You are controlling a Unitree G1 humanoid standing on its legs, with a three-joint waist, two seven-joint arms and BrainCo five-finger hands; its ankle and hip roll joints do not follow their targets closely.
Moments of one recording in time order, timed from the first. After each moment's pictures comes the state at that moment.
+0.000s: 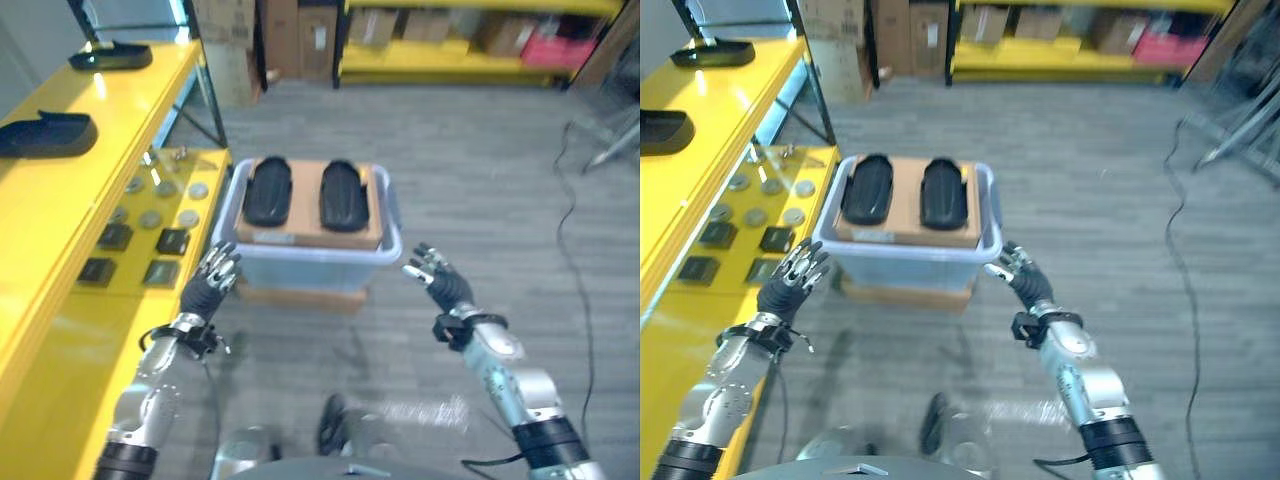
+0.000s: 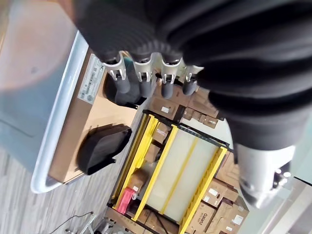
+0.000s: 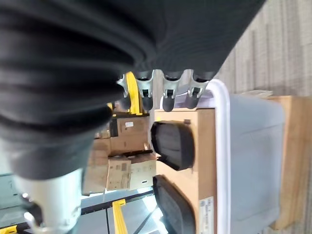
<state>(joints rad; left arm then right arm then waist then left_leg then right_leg) 0.08 0.32 -0.09 -0.06 -0.75 0.09 -0.08 0.00 -0.50 0.07 -0.03 0.60 0.19 -0.03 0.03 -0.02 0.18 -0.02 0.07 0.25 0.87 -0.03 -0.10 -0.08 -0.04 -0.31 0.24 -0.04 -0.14</state>
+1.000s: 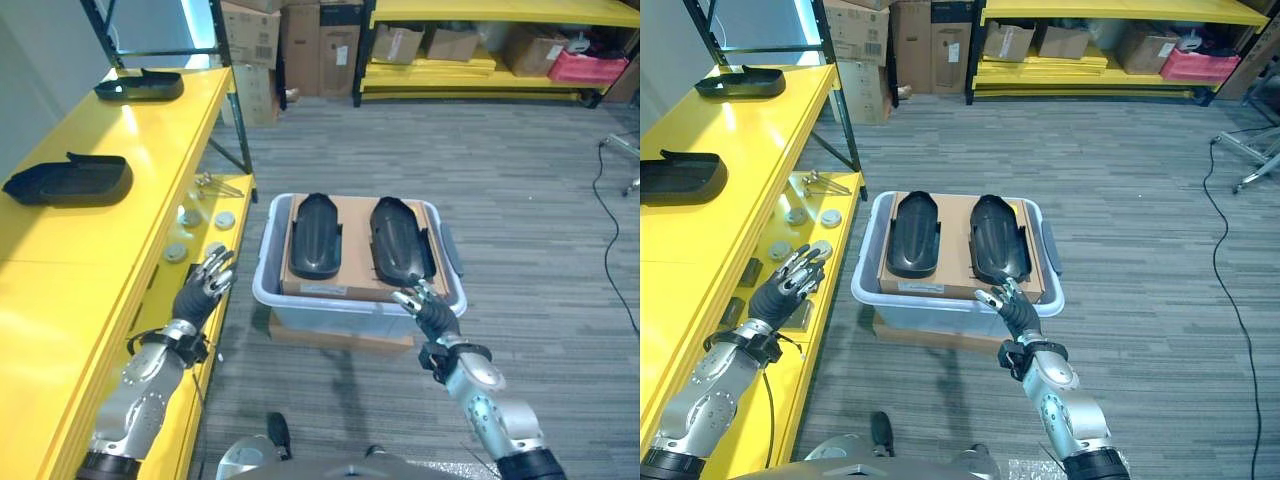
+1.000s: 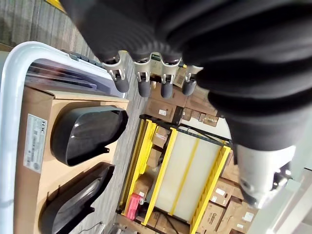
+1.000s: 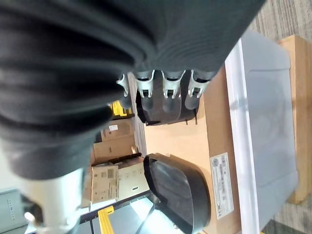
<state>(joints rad) 0.13 0.41 -0.07 -0.18 -0.72 0.11 -0.14 0.10 -0.41 0.09 -0.07 0.55 0.18 -0.12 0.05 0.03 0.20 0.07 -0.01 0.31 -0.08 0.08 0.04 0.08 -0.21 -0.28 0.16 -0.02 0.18</state>
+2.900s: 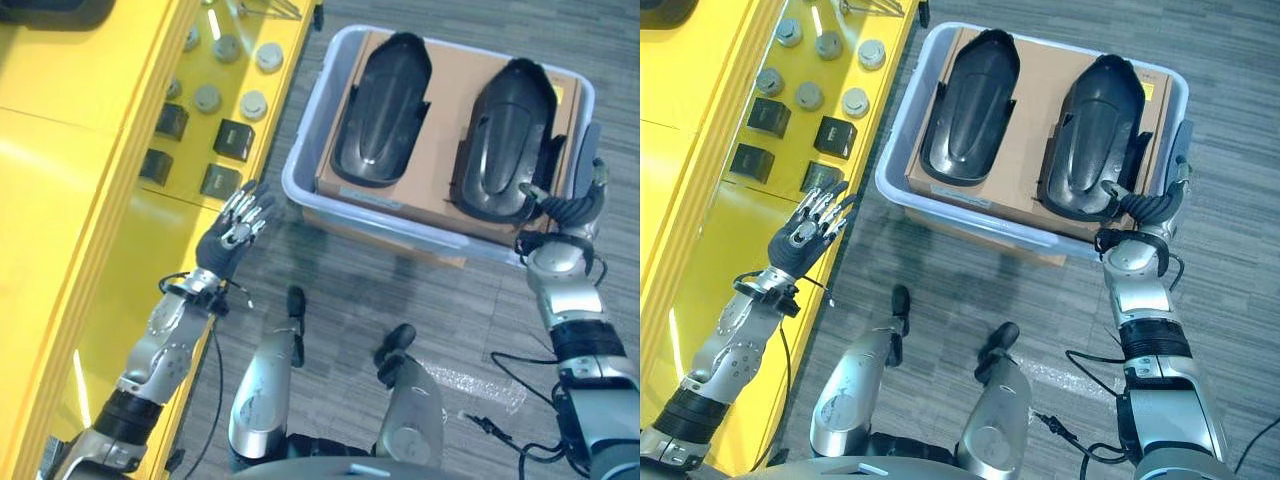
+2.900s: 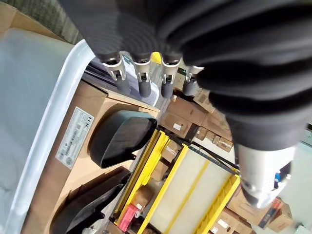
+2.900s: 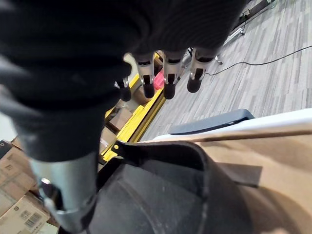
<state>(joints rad) -0.15 0.45 -0.23 -0.11 -0.90 -0.11 -0.22 -0.50 -0.71 -0.01 0.49 0.15 0.08 -0.61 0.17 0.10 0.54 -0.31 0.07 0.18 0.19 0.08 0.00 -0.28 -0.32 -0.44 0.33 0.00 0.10</state>
